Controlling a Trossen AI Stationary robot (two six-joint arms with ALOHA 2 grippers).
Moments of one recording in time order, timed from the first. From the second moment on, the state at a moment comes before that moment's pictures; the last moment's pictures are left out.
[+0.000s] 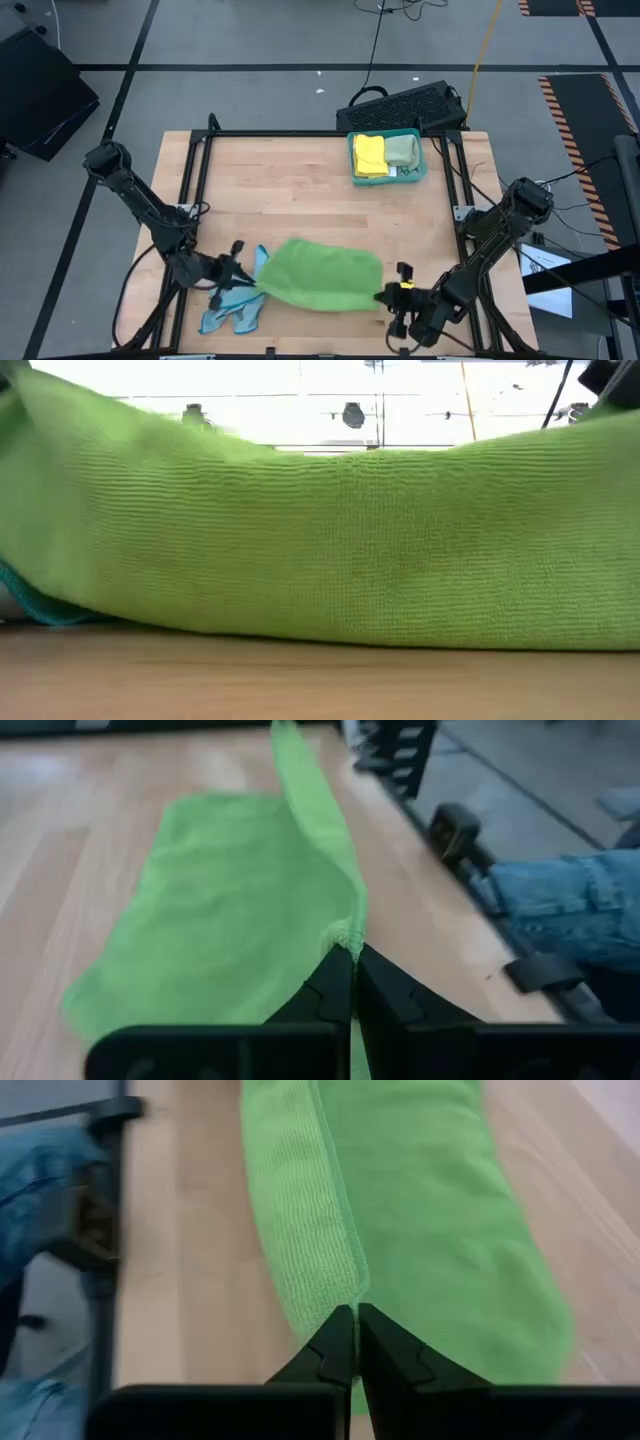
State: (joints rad) left arm -0.85 1.07 0.40 0.18 -0.48 -0.33; right arm 0.87 1.62 1.02 -0.46 0.65 0.95
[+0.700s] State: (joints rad) left arm -0.72 1.09 0.37 0.03 -0.37 -0.54; right arm 0.81 1.62 0.76 -0.13 0.52 1.14
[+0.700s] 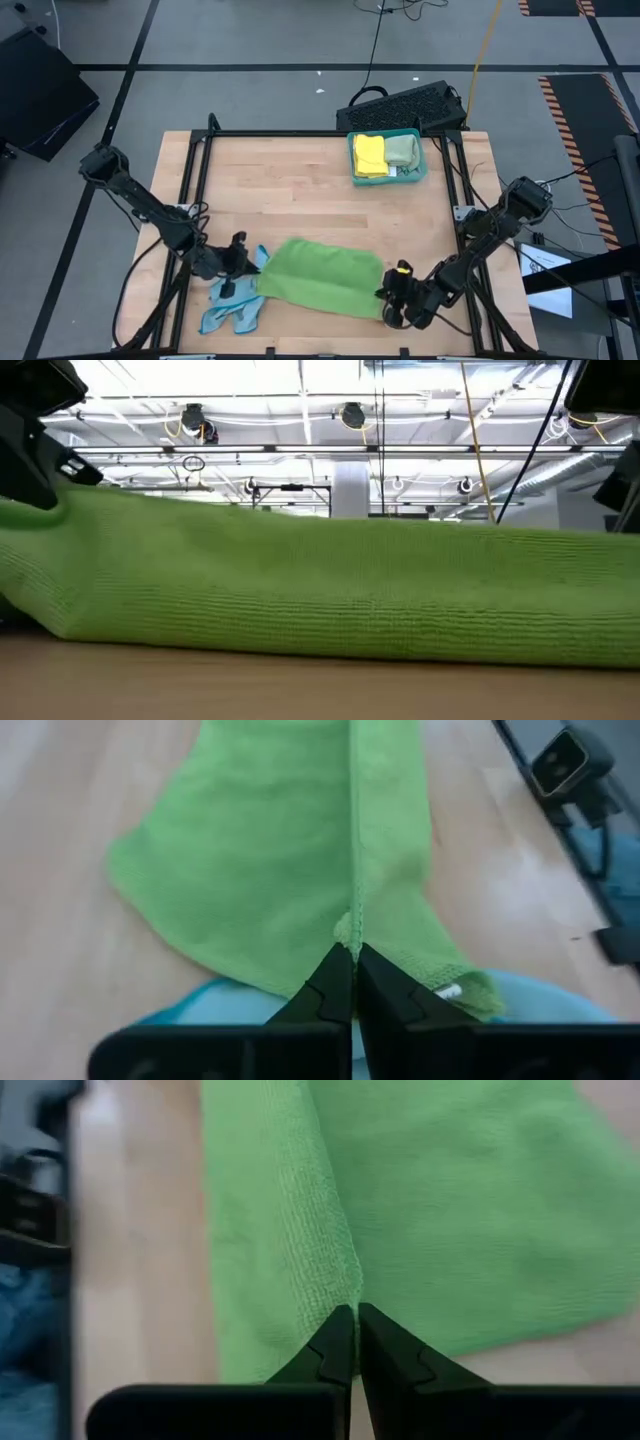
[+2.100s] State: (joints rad) left arm -0.36 1.09 0.37 -0.14 -0.47 -0.33; right arm 0.63 1.57 0.75 -0.48 0.66 1.09
